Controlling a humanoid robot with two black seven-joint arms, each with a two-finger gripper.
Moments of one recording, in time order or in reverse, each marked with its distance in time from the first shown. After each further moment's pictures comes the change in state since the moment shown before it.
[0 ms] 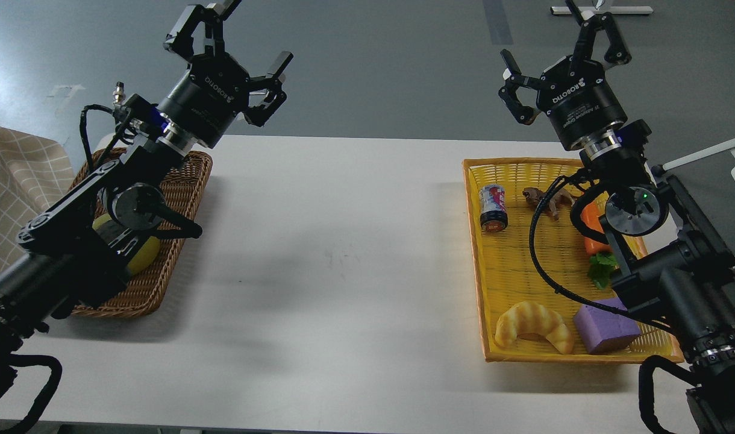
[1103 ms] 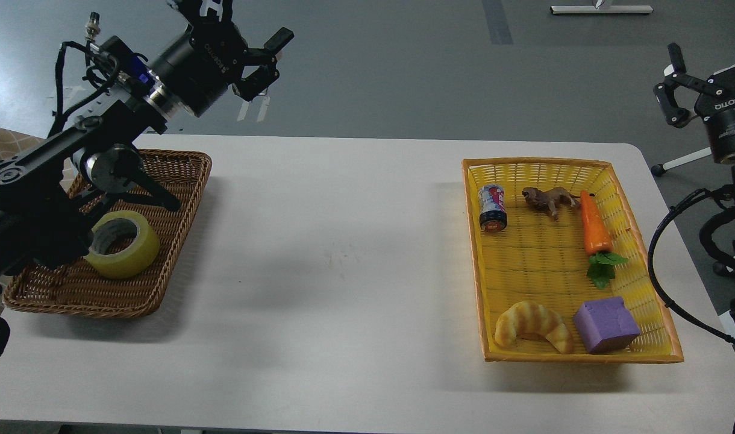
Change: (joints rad) left arm -0.176 0.115 0.221 -0.019 0.010 0.029 -0.012; right arm -0.172 -0.262 0.200 0.126 -0.008 0.000 0.040
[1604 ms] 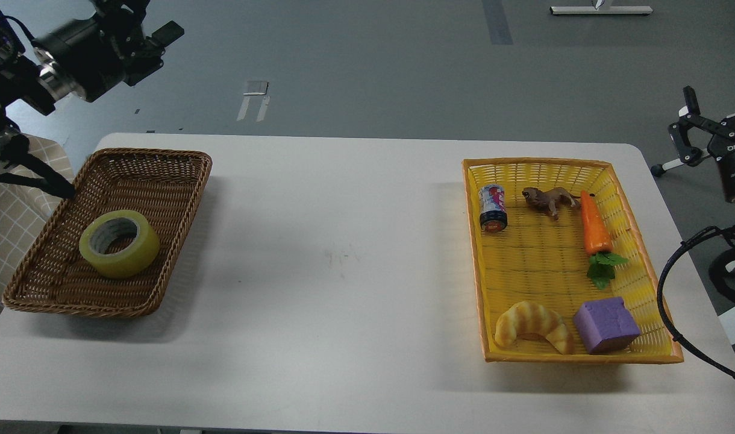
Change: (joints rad) left arm -0.119 0.260 0.133 0.000 0.128 0.083 0.001; right arm -0.116 -0.005 0.079 0.016 0.005 0.000 0.010
